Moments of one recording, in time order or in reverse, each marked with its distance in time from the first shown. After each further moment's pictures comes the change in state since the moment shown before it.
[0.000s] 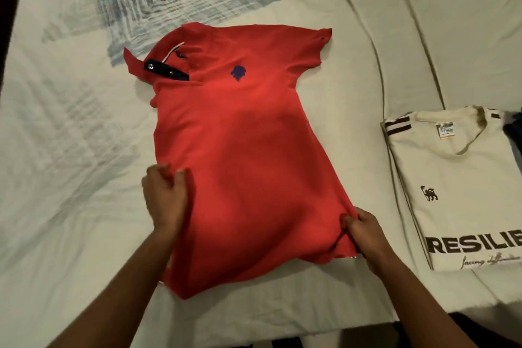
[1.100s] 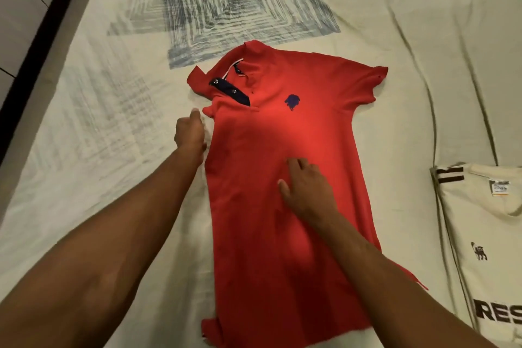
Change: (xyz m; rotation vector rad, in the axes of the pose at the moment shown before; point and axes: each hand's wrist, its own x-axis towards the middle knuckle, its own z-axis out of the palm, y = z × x) left_hand 0.175 0.041 -0.004 -0.489 -0.064 -0.404; right_hand 0.000 -0.172 0.156 -0.904 0.030 -0.864
